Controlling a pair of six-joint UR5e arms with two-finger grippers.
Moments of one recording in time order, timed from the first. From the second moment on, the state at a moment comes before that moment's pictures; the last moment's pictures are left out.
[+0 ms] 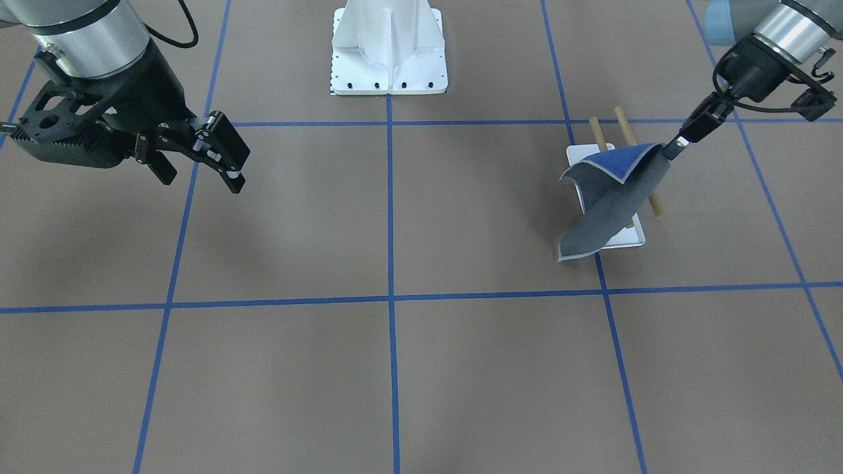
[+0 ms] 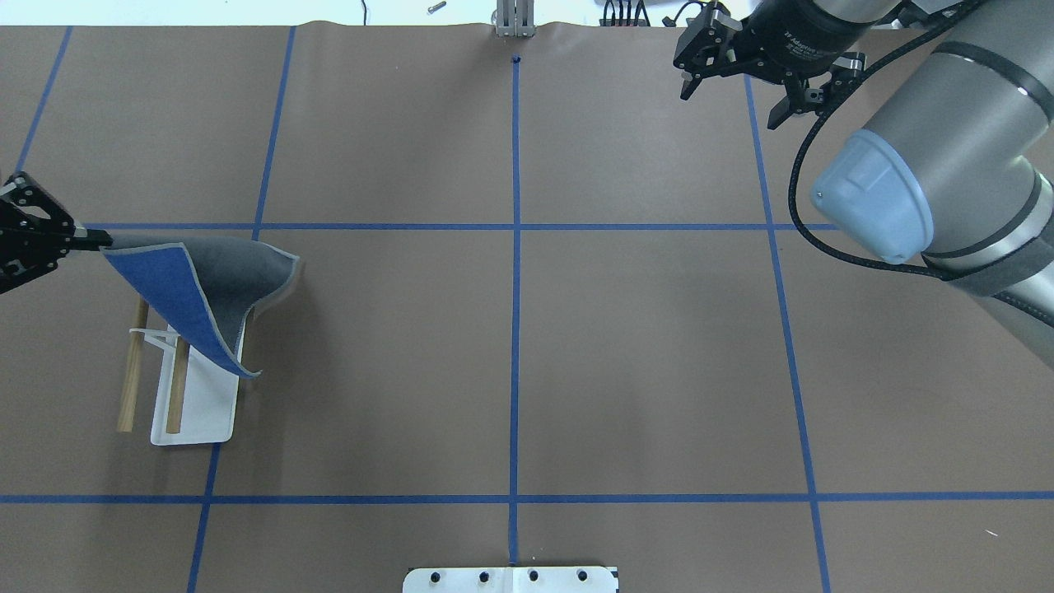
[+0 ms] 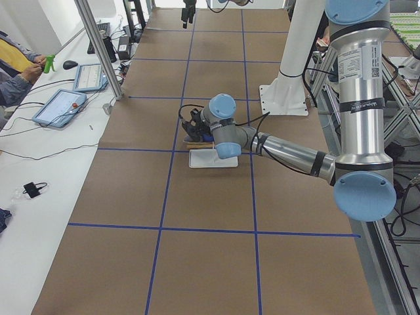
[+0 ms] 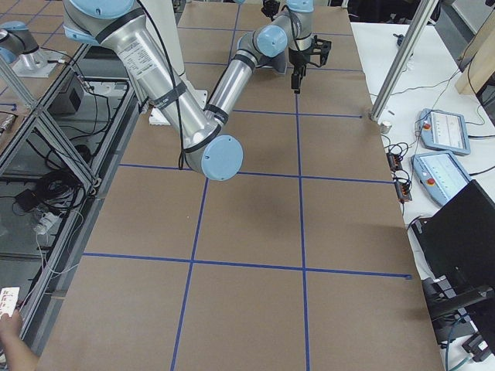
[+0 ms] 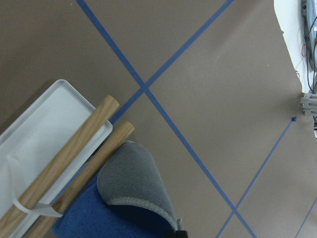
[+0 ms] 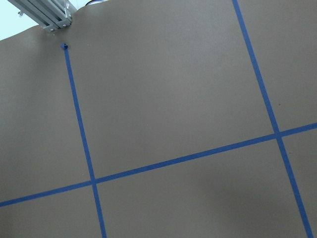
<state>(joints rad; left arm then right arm) -1.09 -1.44 -1.90 -2.62 -2.27 -1.99 0.99 -0.90 1.95 -1.88 2.16 1.16</state>
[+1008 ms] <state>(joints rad) -1.19 -1.39 -1.65 -2.85 -2.37 -1.82 1.01 -0.96 1.95 -1.88 2.15 1.06</state>
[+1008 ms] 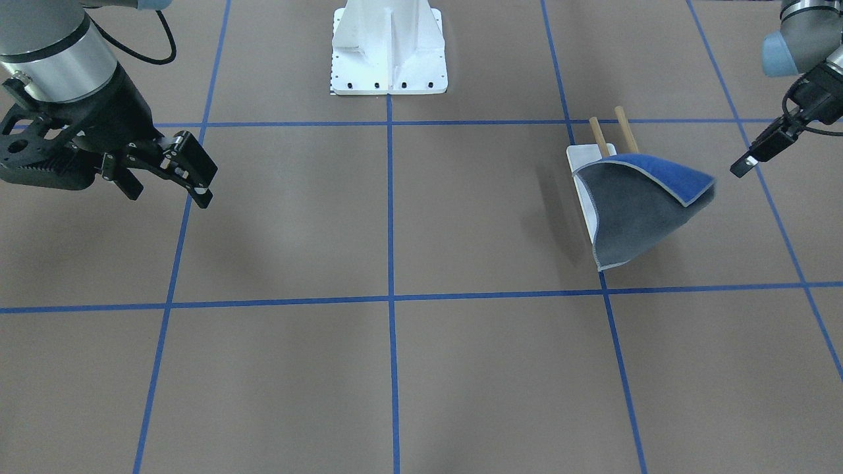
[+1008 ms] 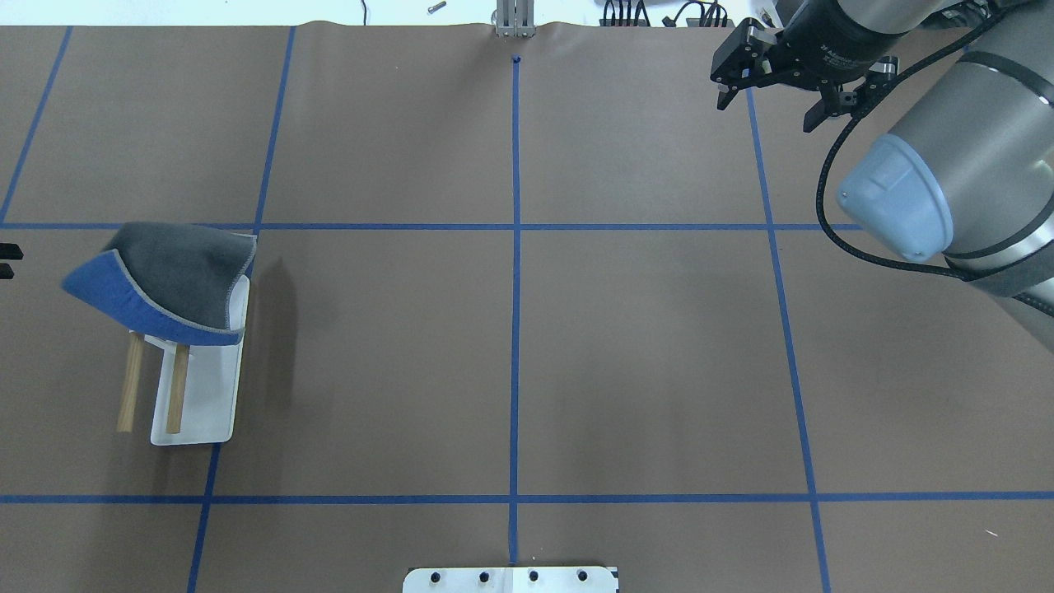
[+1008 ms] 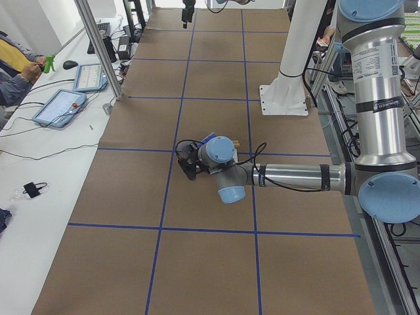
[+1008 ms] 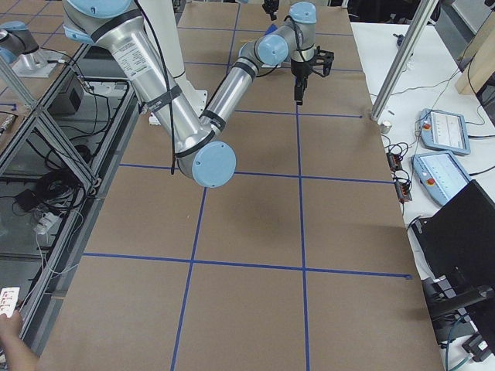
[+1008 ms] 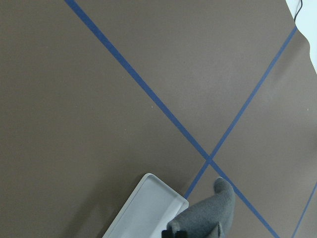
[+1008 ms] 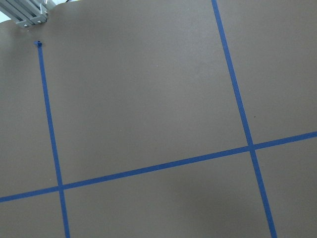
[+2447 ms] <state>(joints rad) -1.41 -1.48 -1.59 -2.33 -2.22 -0.48 1.21 -1.26 1.93 -1.88 2.17 0.48</state>
